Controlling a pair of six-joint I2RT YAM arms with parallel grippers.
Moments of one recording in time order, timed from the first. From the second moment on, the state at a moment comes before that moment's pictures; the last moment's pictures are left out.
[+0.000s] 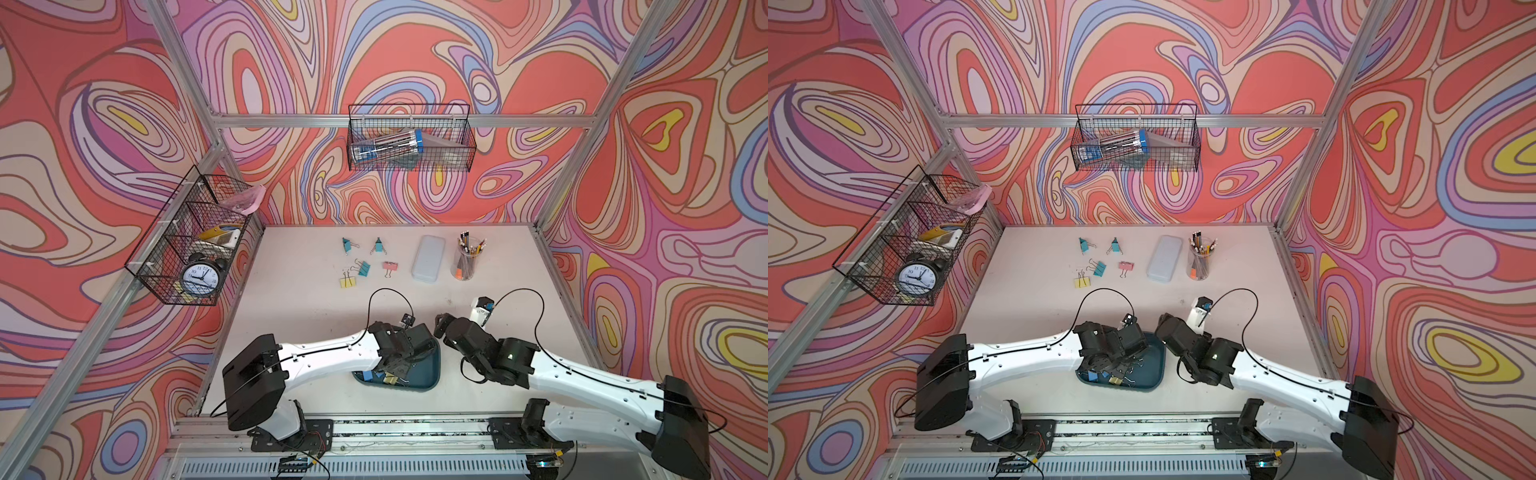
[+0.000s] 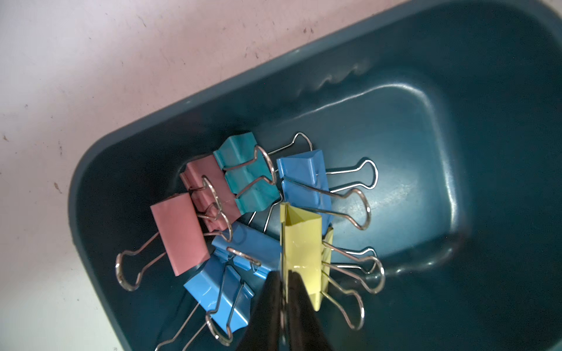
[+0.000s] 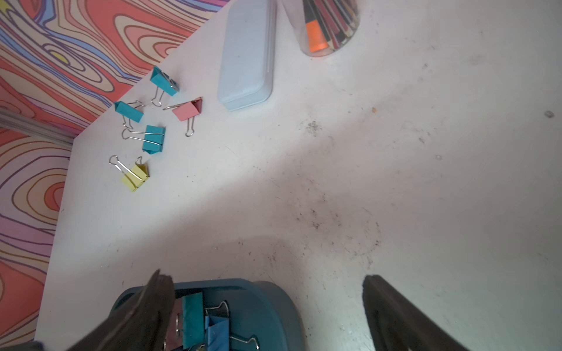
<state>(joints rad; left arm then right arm) -1.13 1.54 1.08 -0.90 -0.28 -0.65 0.97 1.10 0.73 -0.46 0.58 1.15</state>
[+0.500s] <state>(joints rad) -1.00 1.15 1.13 -0.94 -0.38 -0.61 0.76 1.48 1.04 -0.19 0.37 0.86</state>
